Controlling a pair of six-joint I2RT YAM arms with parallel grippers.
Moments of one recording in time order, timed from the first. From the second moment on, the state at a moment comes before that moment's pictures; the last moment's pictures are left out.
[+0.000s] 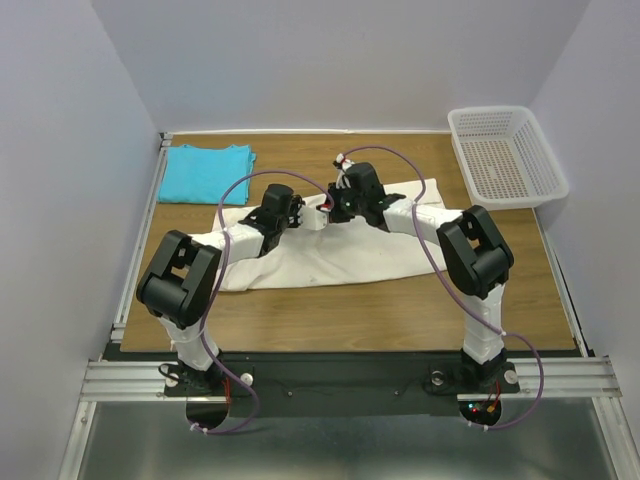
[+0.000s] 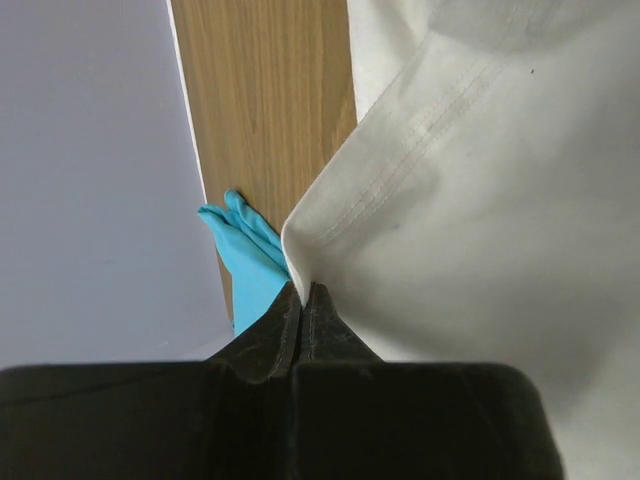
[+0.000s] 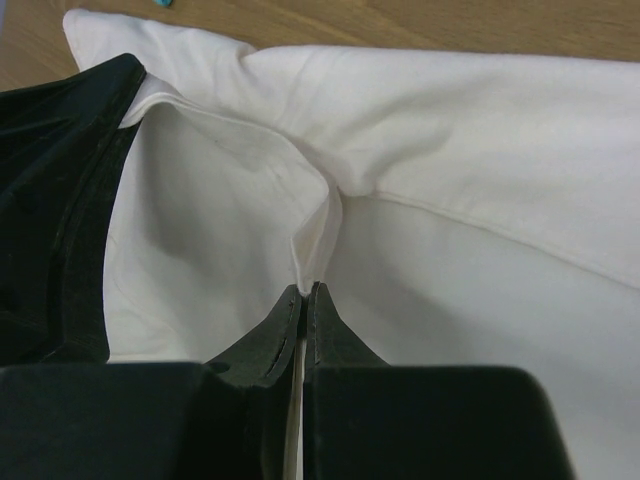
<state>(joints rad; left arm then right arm) -0.48 1.72 0.91 0.22 -0.18 1.26 0.58 2.03 1.38 0.06 -0.32 0.47</state>
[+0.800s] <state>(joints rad) -0.48 1.73 0.92 0.24 -0.21 1.26 0.57 2.03 1.43 0.08 -0.37 0.47</state>
